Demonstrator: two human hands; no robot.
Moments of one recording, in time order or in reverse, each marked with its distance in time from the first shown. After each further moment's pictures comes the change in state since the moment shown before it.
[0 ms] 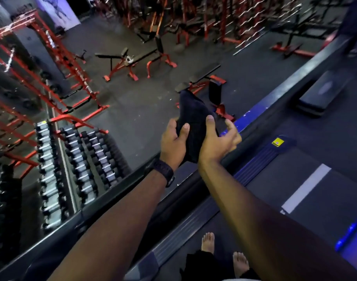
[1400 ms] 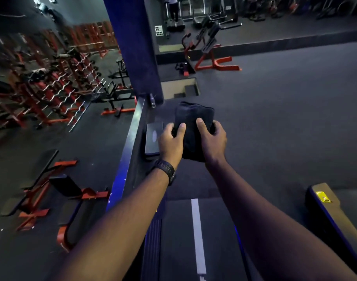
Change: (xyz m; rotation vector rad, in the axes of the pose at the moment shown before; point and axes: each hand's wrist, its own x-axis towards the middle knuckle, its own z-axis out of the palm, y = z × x) left_hand 0.110 0.244 0.617 -0.191 -0.762 0.329; right_hand 0.516 -0.210 -0.287 -0.076 0.489 -0.308
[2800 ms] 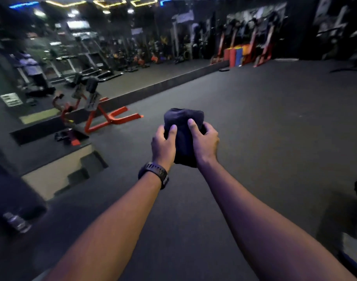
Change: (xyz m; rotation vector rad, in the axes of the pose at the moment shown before) left_hand 0.755 -0.143 0.679 -0.194 -0.577 0.285; right_hand 0.927 0.220 0.043 -0.035 0.688 -0.192
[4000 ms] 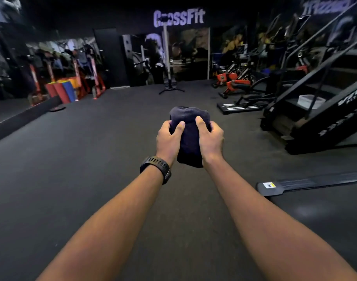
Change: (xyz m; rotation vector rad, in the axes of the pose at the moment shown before) left_hand 0.546 0.061 0.772 -0.472 -0.974 0.190; right_hand 0.822 0.136 -0.188 -0.193 0.944 -0.122
